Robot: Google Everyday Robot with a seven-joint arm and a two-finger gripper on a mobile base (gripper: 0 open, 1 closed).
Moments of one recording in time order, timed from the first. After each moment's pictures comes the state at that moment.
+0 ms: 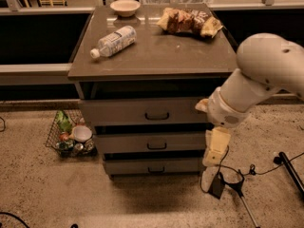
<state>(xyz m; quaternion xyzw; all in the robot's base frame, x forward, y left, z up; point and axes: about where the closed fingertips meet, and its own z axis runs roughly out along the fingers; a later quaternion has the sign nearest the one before) 0.465 -0.144 0.764 -0.66 0.73 0.13 0.13</state>
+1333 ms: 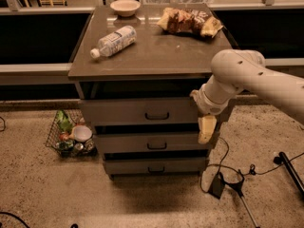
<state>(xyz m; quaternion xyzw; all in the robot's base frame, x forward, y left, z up) 0.596 -0.166 0.680 -0.71 0.68 0.02 0.14</state>
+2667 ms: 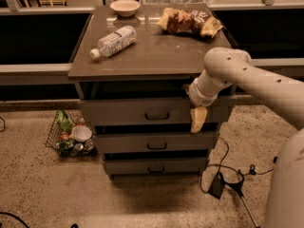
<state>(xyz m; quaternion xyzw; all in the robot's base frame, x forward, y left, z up) 0.662 -0.149 0.656 -0.74 0.65 0.03 0.18</state>
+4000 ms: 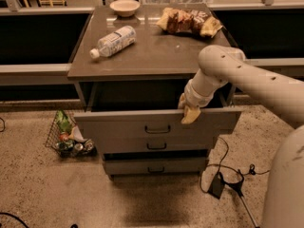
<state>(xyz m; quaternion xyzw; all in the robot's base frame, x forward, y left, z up) 0.648 -0.127 0.656 -0.76 0.62 0.05 0.16</state>
